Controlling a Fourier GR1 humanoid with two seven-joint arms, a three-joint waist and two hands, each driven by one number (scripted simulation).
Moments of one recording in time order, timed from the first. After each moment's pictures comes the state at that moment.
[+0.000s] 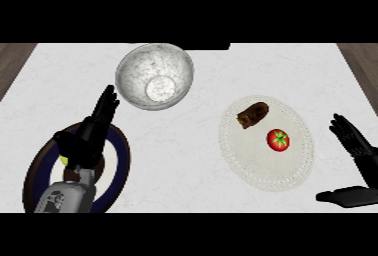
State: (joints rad) left arm -0.16 0.12 -0.08 -1.52 0.01 0.11 0.07; right arm 0.04 -0.41 -0.14 -1.42 -0.06 0.32 -0.27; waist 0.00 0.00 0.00
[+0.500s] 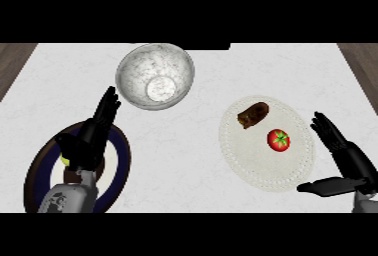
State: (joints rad) left arm -0.15 0.09 -0.07 -1.52 -0.02 0.09 0.07; right arm -0.04 -0.32 -0.15 -1.28 -0.01 0.33 -0.29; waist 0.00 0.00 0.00
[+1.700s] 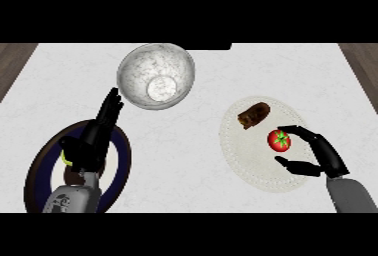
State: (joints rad) left arm -0.14 0.05 -0.05 -1.53 -0.06 0.06 0.06; right arm -0.24 -0.30 -0.09 -0.88 0.29 0.16 -0.52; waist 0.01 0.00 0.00
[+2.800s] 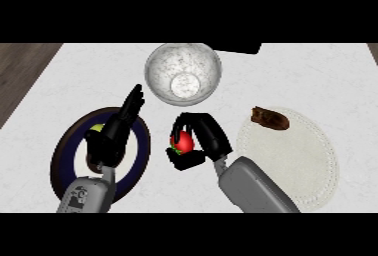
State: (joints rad) left arm -0.20 0.01 -0.12 -1.50 -0.07 0.02 0.09; right arm -0.53 -0.01 0.57 -1.11 0.24 -0.30 -0.04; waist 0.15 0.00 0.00
